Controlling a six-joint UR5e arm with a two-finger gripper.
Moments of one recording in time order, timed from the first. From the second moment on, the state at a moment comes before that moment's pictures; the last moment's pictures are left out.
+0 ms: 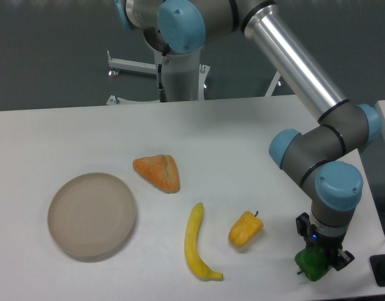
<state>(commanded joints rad) 2.37 -2.55 -0.68 -1.23 1.60 1.48</state>
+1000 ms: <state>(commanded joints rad) 2.30 -2.37 -0.87 -1.33 1.57 1.39</state>
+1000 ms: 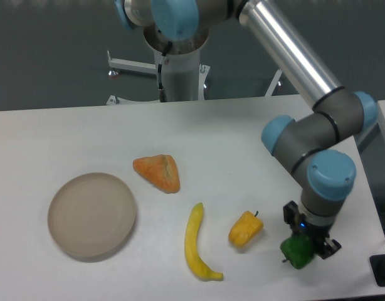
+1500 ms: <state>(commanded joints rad) 2.23 -2.23 -0.94 -1.41 1.48 1.34</state>
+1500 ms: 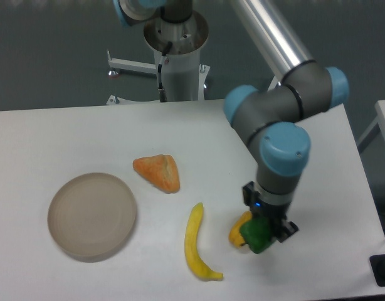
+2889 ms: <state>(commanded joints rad) 2.41 -2.01 -1.45 -1.27 1.48 1.90</state>
